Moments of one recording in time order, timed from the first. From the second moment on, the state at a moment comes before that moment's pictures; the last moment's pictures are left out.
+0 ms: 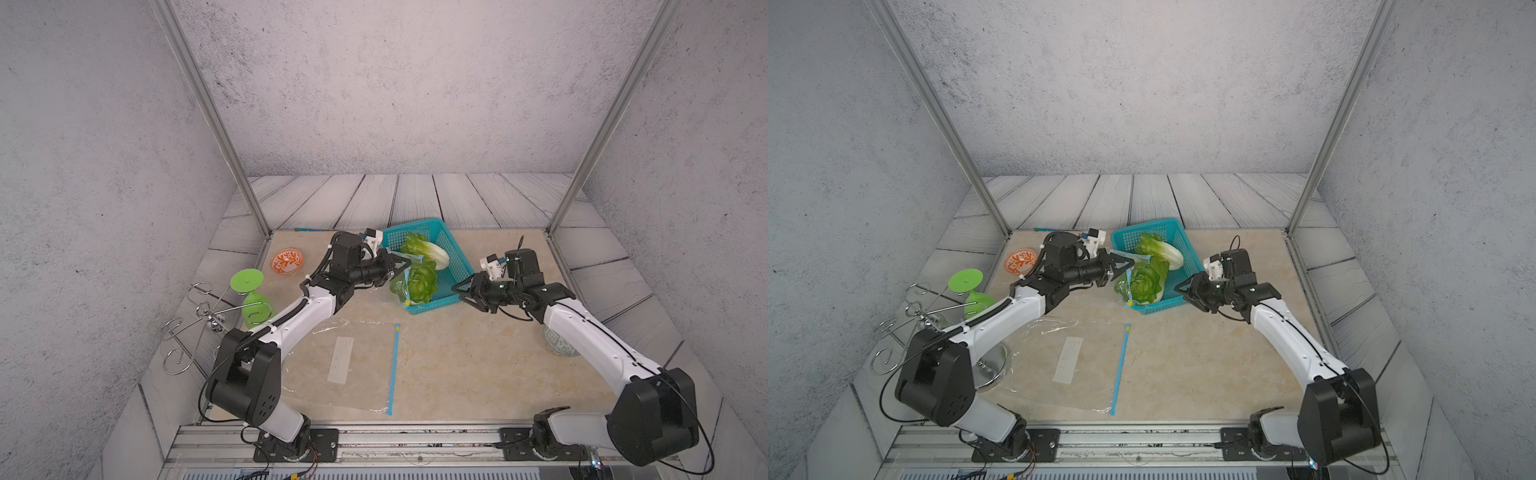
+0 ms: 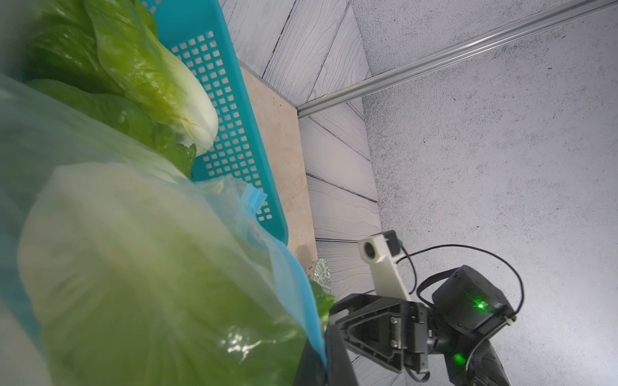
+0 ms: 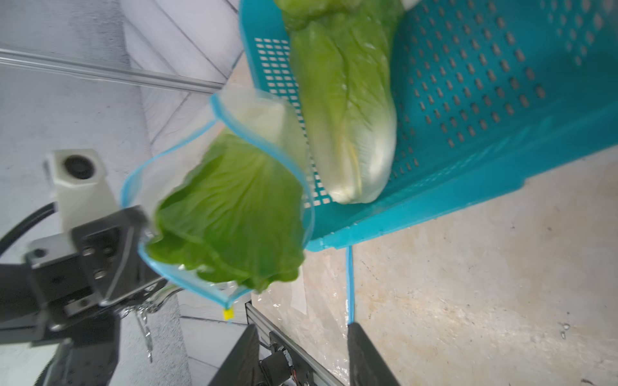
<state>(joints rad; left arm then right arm) -0.44 1.54 1.11 0.13 0.67 -1.07 0.31 1.34 0.99 -0.44 -0.64 0.87</state>
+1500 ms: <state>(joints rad) -0.44 1.54 1.11 0.08 0.69 -1.04 0.45 1.70 1.18 -0.27 -0.57 0.88</state>
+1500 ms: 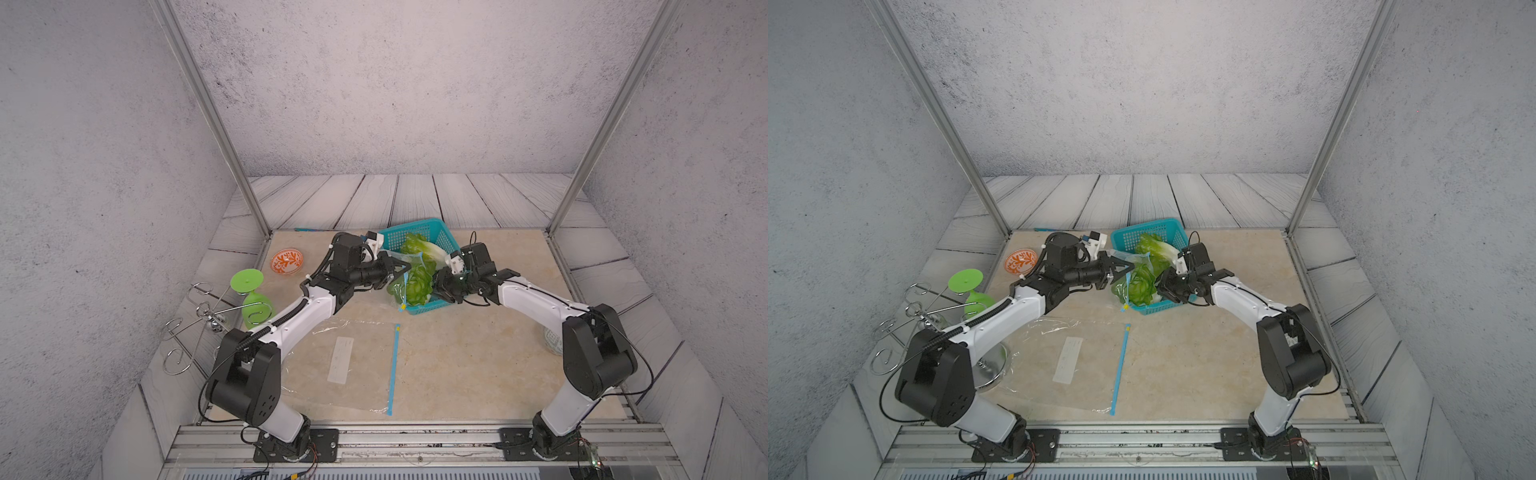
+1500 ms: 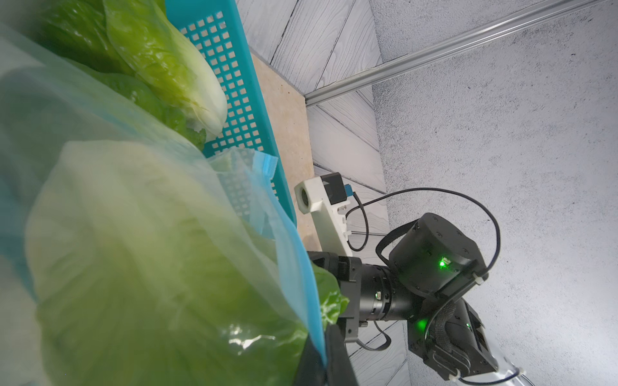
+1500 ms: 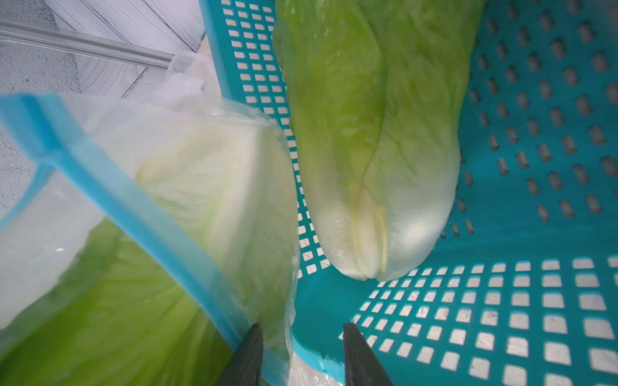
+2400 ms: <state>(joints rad) -0.44 1.56 1.11 0.07 0.70 -1.02 0.44 1.62 1.04 -0.21 -0.53 0.82</state>
